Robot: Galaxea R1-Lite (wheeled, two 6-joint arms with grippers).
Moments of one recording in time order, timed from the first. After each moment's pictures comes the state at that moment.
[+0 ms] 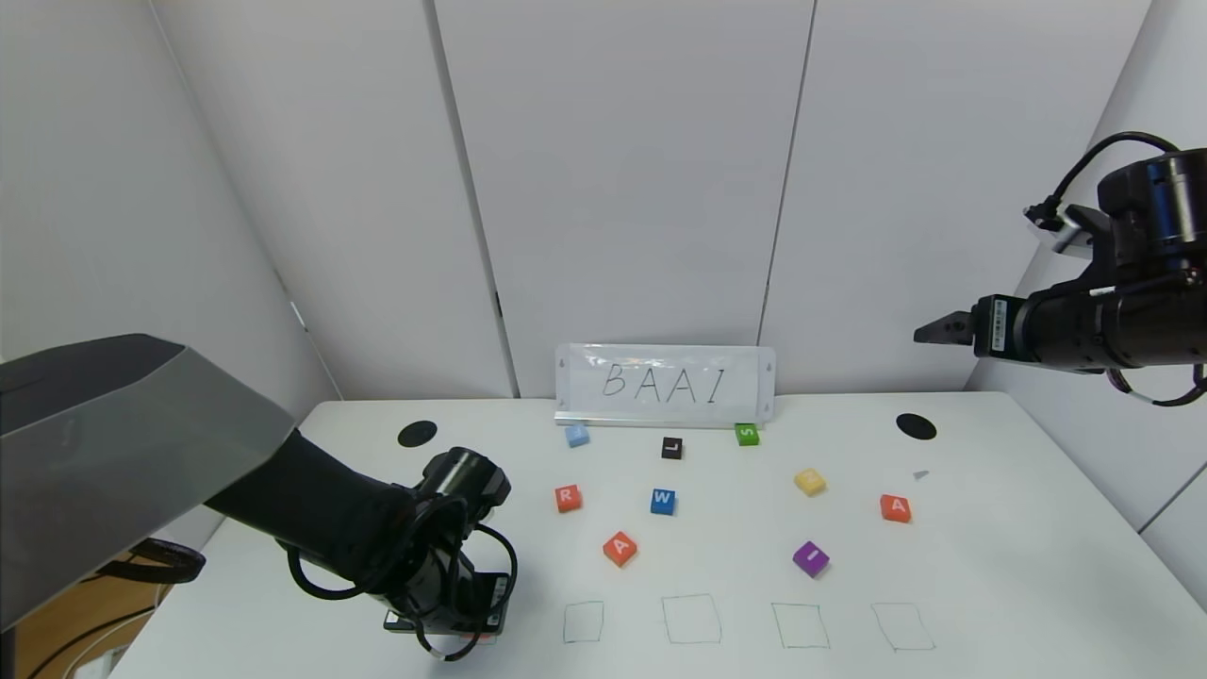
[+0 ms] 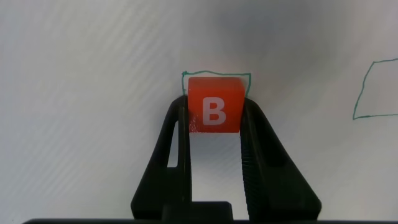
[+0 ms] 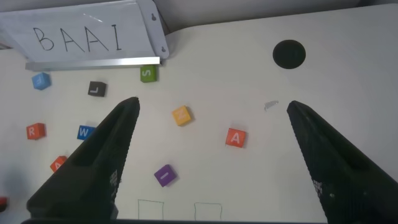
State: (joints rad) left arm -0.38 2.11 -0.91 0.09 0.06 -0.34; right arm 0.07 1.75 -1.34 0.17 0.03 0.21
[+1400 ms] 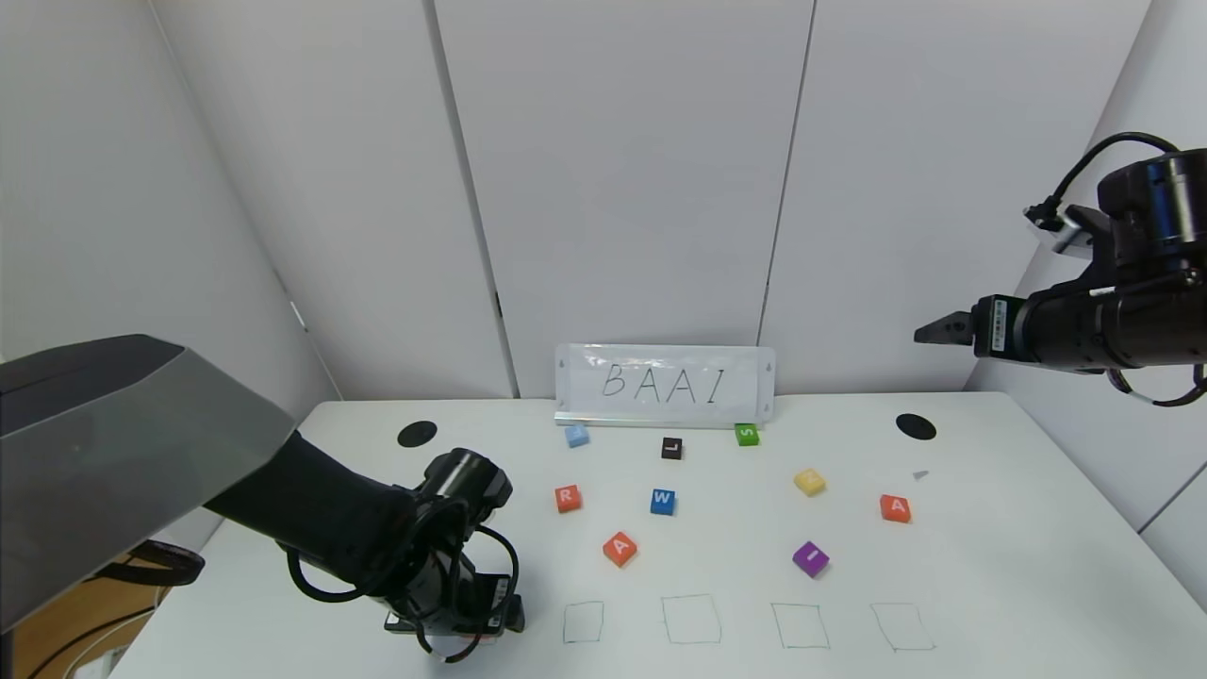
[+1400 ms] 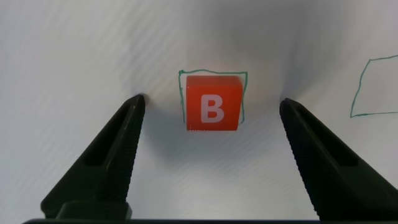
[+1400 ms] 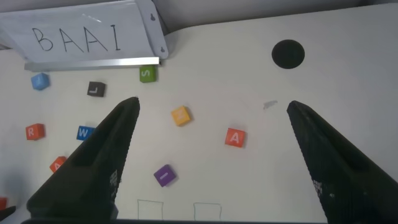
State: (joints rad) left arm -0.38 2.11 -0.91 0.09 0.06 -0.35; right arm 0.07 1.75 -1.34 0.17 0.03 0.21
